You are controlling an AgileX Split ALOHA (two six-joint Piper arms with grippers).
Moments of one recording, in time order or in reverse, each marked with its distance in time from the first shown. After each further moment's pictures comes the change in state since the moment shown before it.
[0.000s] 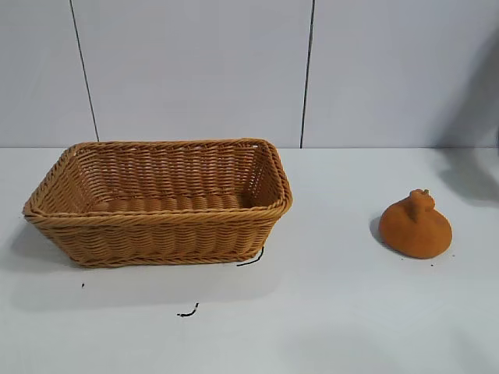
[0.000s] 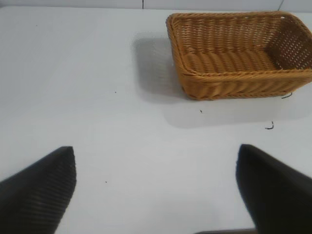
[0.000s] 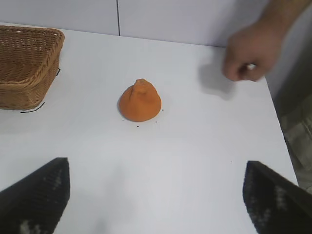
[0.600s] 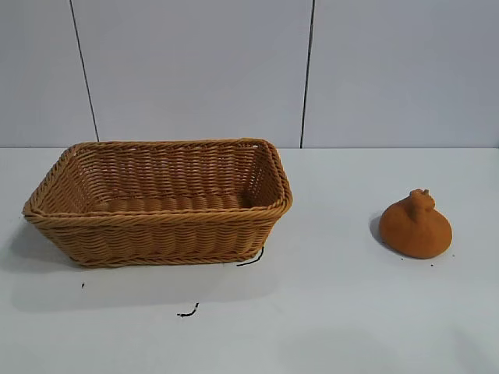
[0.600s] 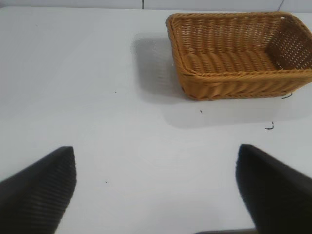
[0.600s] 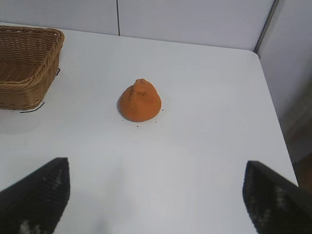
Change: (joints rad) left arm 0.000 0.000 0.000 0.000 0.000 0.000; right arm 0.000 0.167 -0.079 -0.011 0.000 0.033
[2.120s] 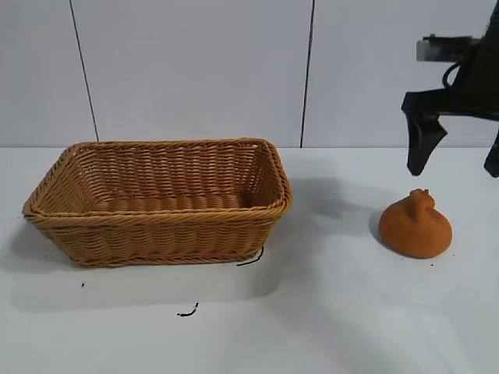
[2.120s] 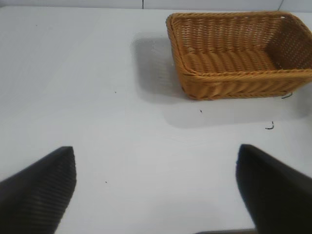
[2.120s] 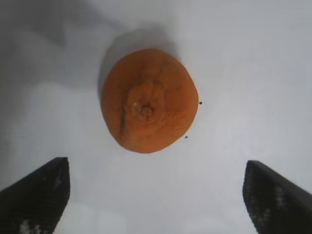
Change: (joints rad) left arm 0.000 0.000 0.000 0.000 0.000 0.000; right arm 0.027 1.893 -0.816 0.078 -0.143 0.011
